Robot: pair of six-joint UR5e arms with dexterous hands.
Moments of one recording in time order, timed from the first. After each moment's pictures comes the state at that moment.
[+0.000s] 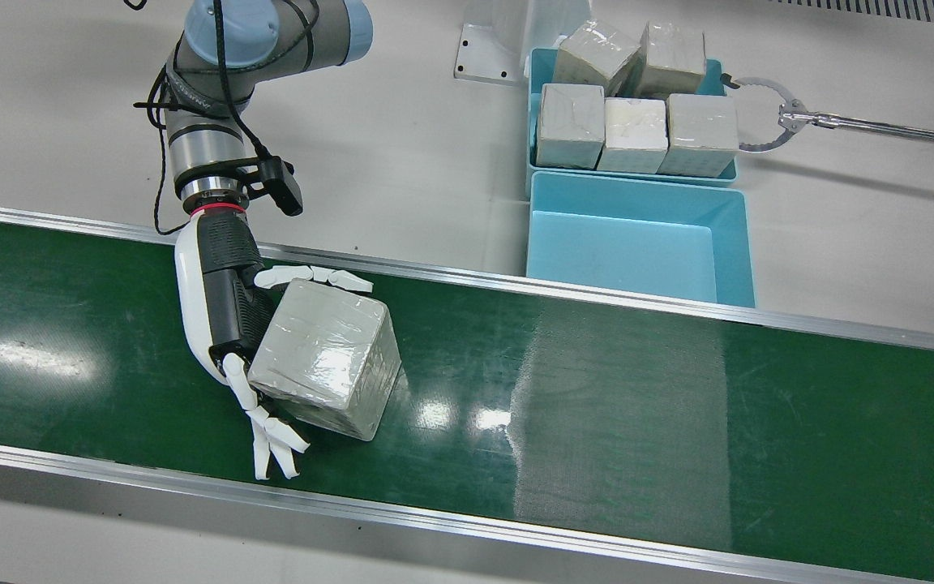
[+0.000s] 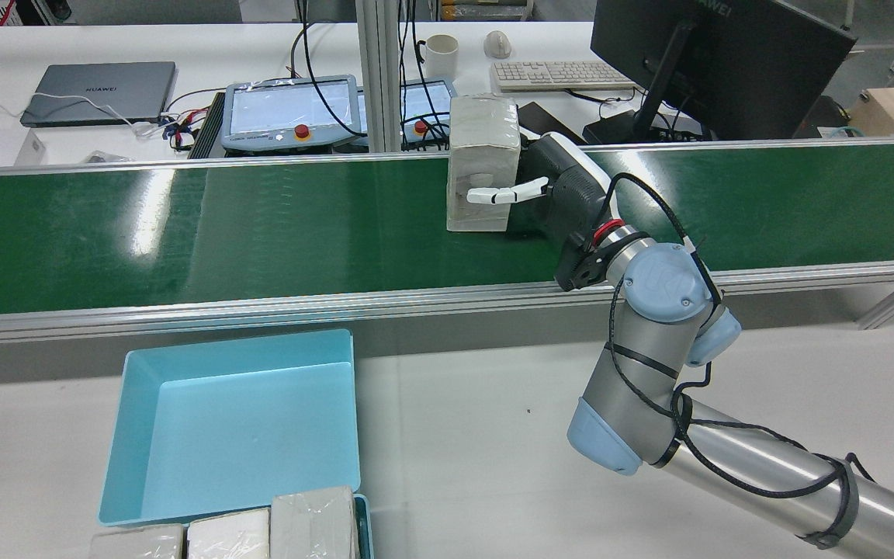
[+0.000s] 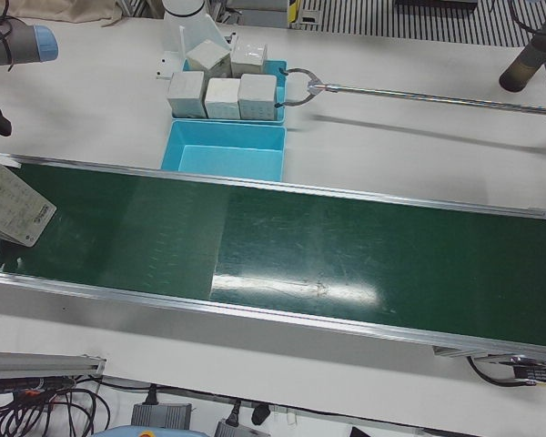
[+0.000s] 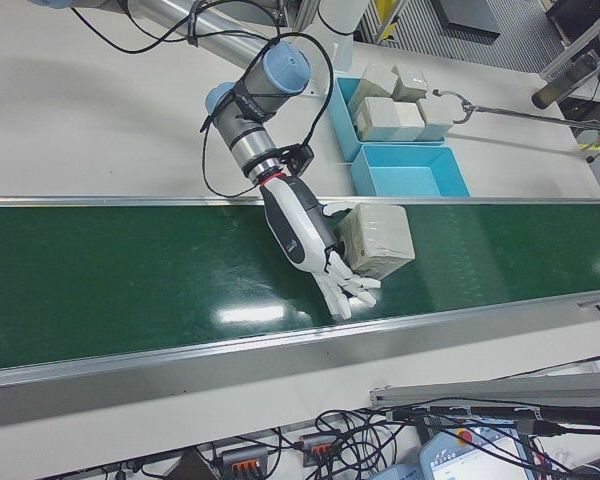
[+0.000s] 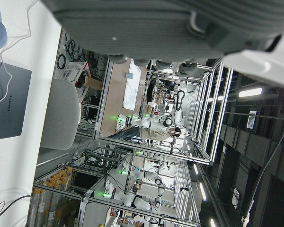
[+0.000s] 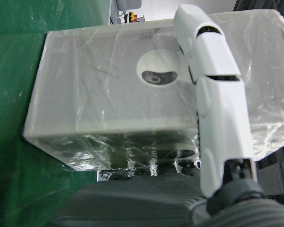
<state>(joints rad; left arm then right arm) -1.86 -1.90 -1.77 0.60 1.96 -0.16 0.75 -0.97 1.65 -3.54 -1.10 -0.12</state>
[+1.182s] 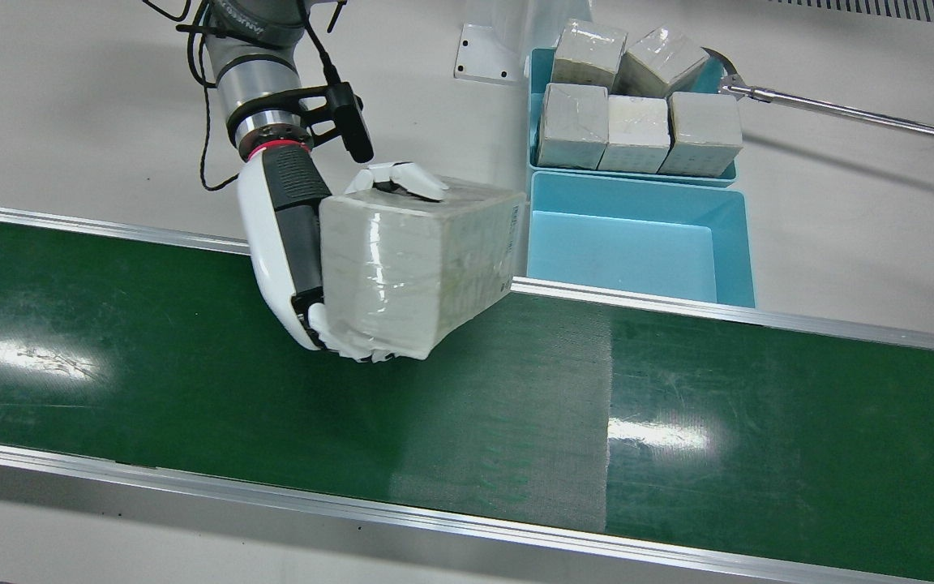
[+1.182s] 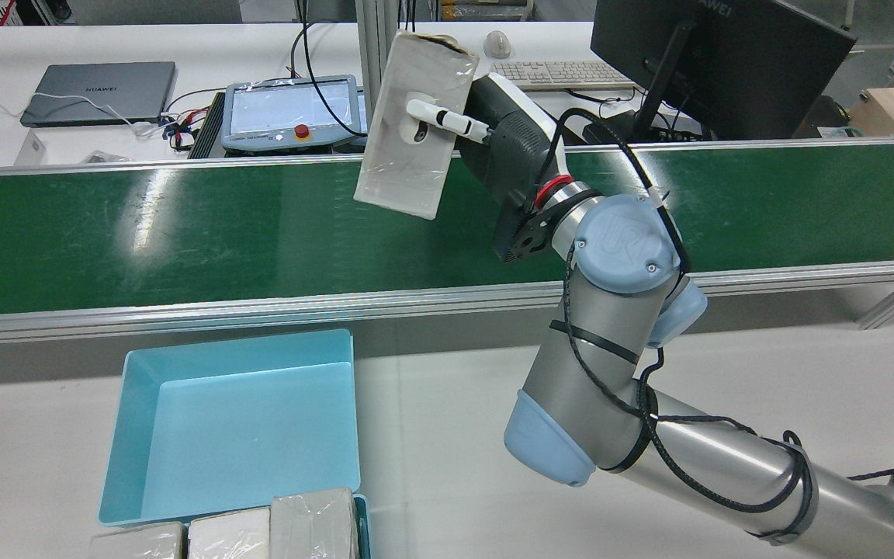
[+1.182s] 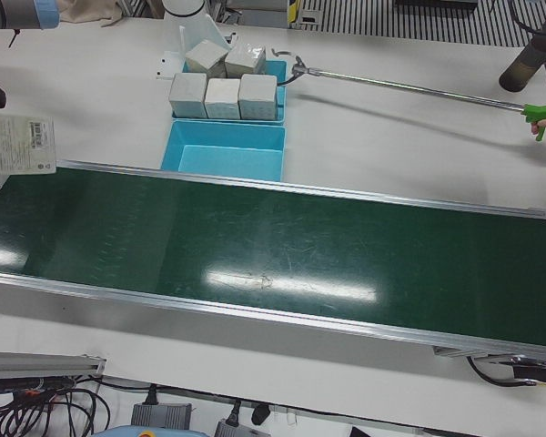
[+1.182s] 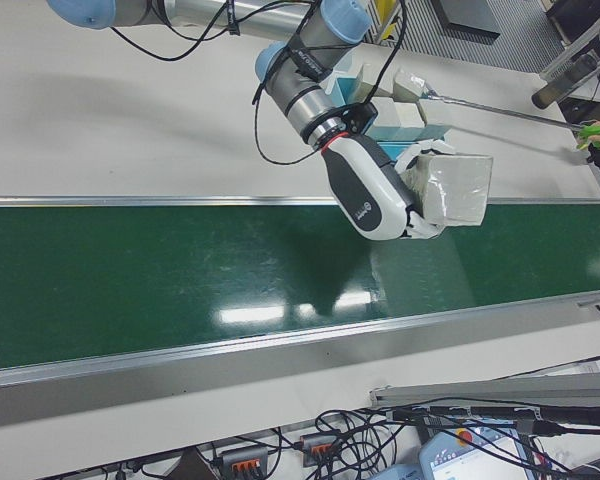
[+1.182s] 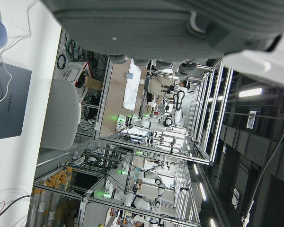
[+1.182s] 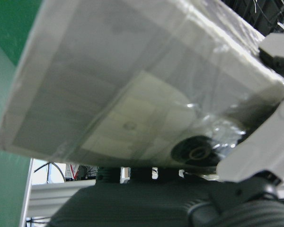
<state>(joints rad) -1.86 -1.90 -1.77 0.60 1.96 -0.16 0.68 -0.76 1.78 -3.73 -1.09 -0.17</state>
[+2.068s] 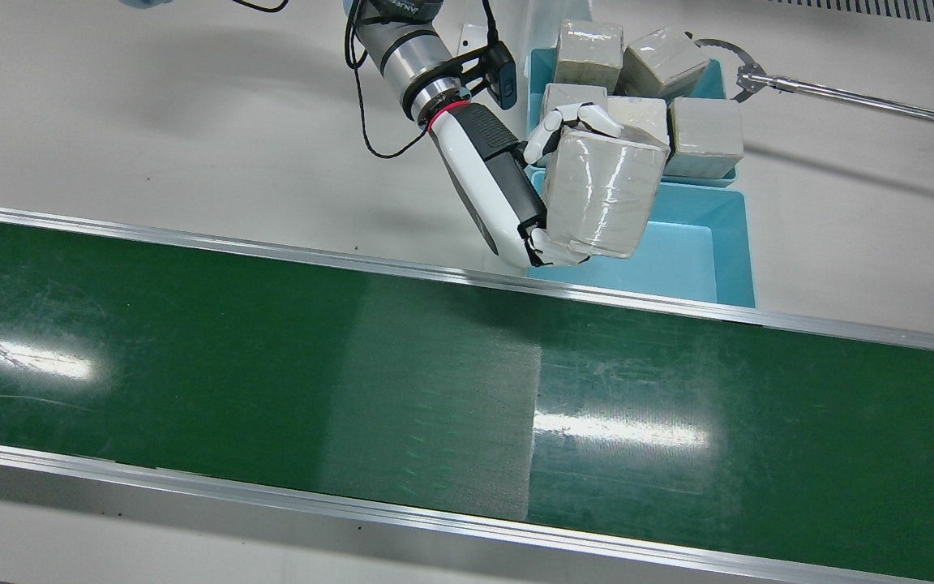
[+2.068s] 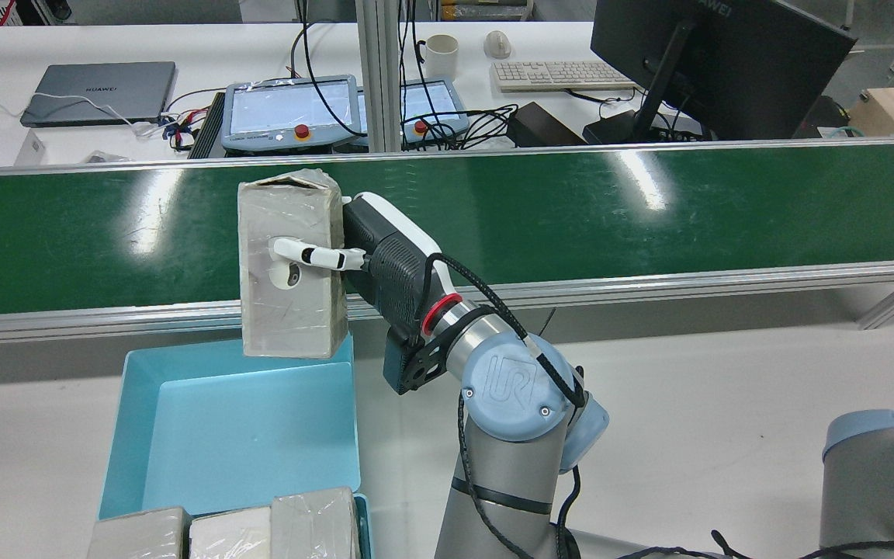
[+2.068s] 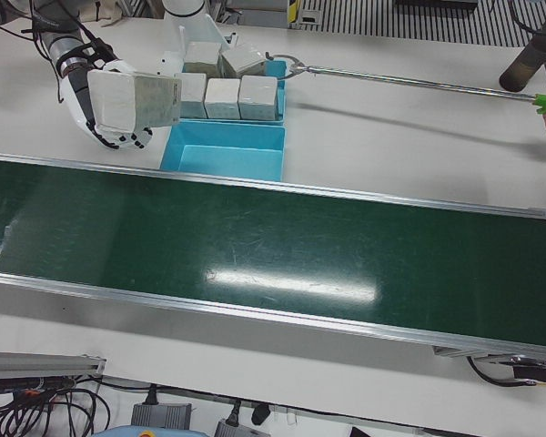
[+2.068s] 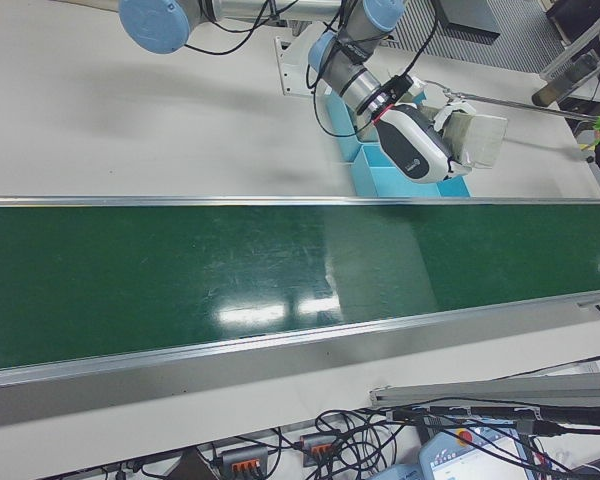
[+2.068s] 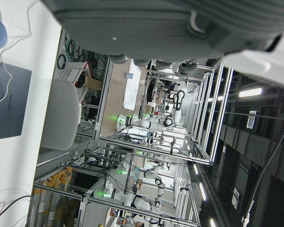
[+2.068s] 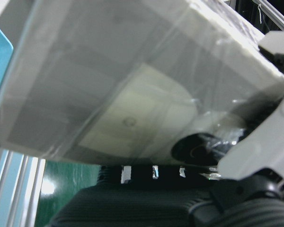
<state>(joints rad) -1.86 -1.90 -1.77 0.60 1.96 -0.16 0.44 -0.69 1.76 -3.72 -1.06 -0.18</state>
